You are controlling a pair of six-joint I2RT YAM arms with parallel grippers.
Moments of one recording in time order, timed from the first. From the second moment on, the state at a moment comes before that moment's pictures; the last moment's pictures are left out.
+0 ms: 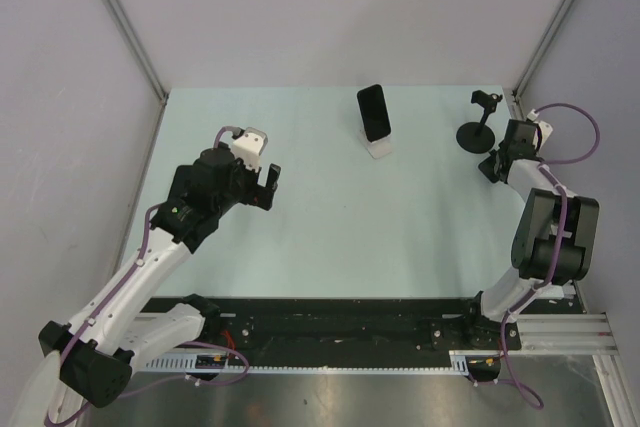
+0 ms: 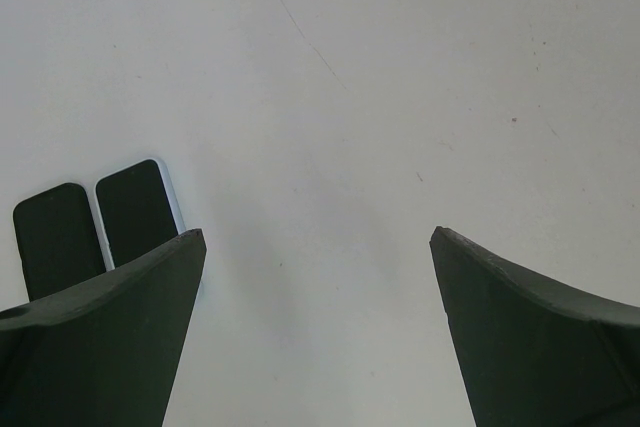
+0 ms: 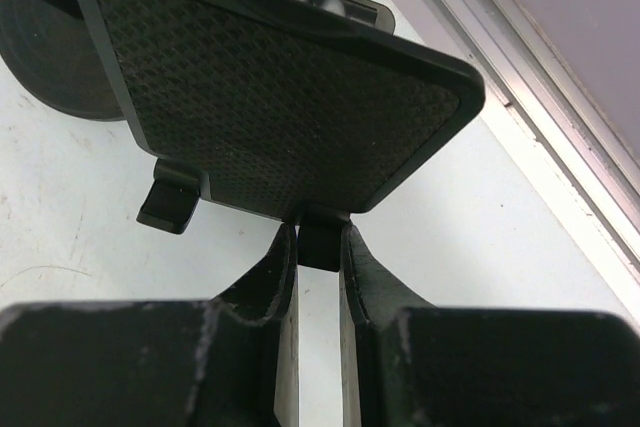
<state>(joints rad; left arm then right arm) -0.49 0.95 0.93 -0.47 -0.11 0.05 -0.23 1.65 1.04 -0.13 0.30 0.31</state>
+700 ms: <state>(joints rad) -0.49 0.96 0.93 -0.46 -0.10 0.05 -0.22 1.73 1.15 -0.24 0.31 0.39</state>
